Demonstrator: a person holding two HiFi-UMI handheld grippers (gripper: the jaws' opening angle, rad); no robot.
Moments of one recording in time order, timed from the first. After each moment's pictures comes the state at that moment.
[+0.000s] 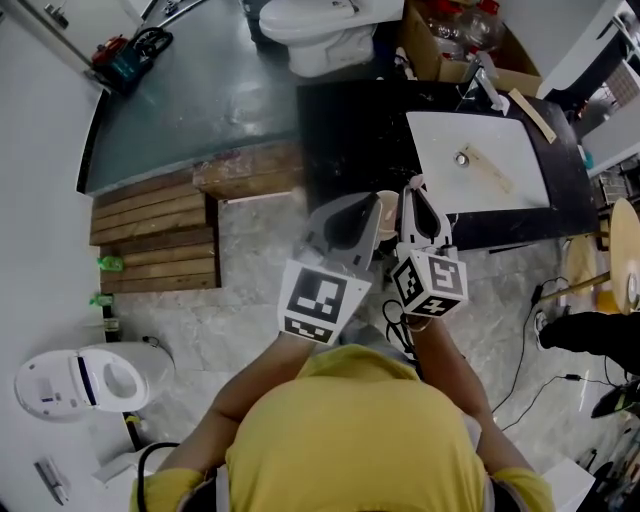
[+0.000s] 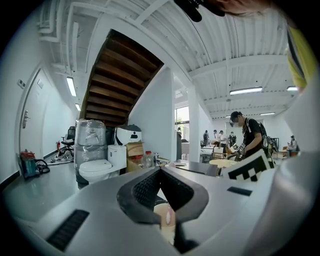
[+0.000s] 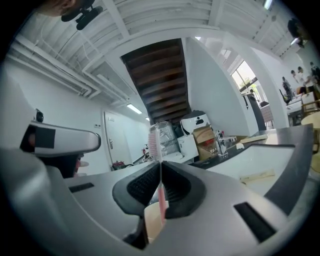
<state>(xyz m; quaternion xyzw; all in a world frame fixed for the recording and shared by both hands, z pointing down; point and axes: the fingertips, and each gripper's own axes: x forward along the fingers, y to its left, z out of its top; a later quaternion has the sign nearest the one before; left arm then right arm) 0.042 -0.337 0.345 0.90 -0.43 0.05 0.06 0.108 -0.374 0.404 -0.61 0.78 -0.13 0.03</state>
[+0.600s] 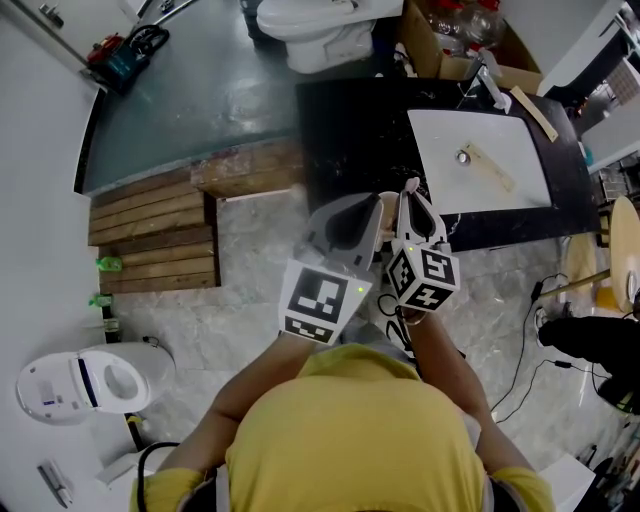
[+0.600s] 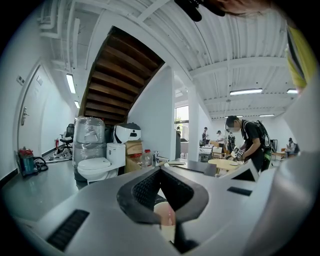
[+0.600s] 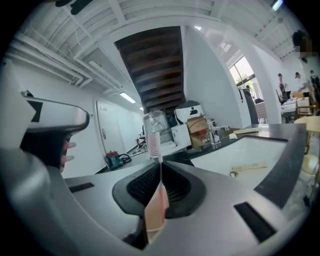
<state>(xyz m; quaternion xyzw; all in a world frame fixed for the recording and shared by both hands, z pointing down) 0.038 -0.343 0.353 0.90 -0.42 0.06 0.07 0.107 -0.383 0.444 -0.63 0.76 -0.17 -0.02</state>
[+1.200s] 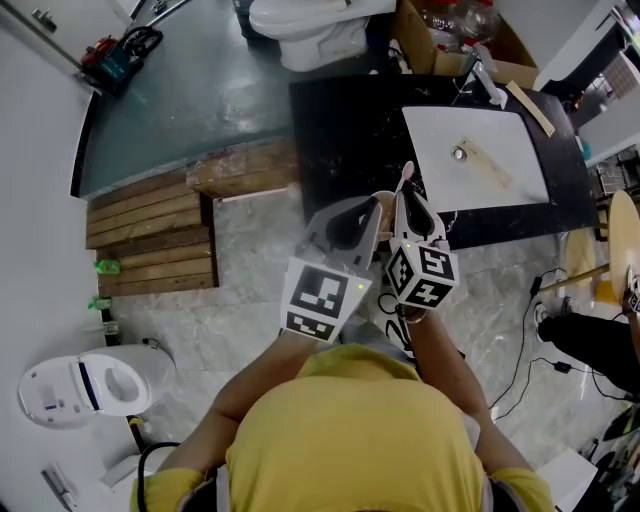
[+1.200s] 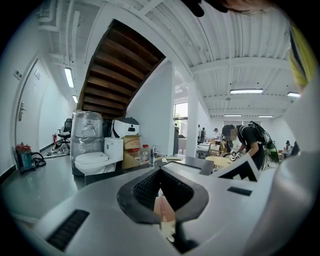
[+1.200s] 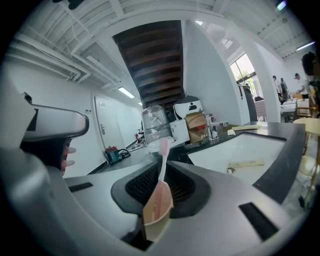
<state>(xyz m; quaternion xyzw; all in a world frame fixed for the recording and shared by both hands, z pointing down) 0.048 -0.346 0.372 0.91 -0.41 0.08 0.09 0.114 -0.385 0.458 -0.63 0.75 -0.19 -0.05</state>
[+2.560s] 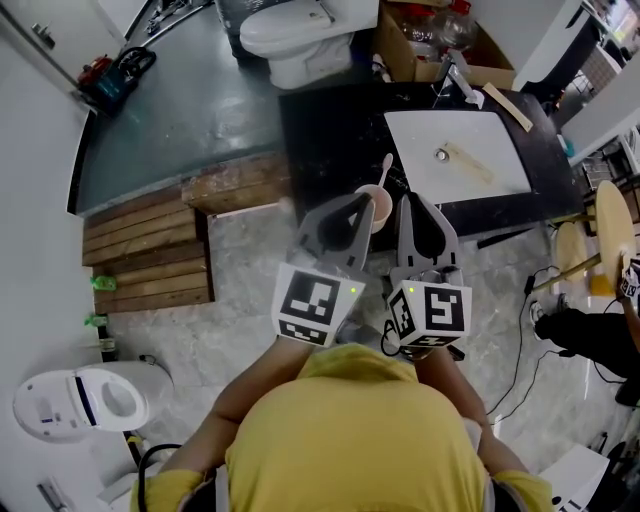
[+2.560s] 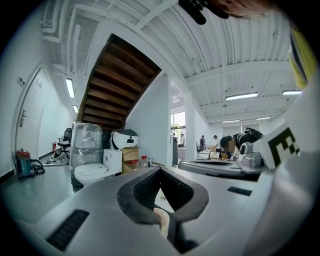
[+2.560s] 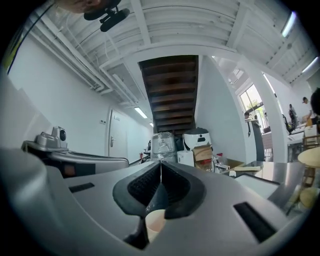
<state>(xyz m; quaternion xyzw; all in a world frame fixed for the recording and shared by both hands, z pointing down) 0.049 -0.308 0.325 0.91 -0.41 0.03 0.05 0.104 -0.308 0.327 -0.62 0.78 -0.03 0.00</state>
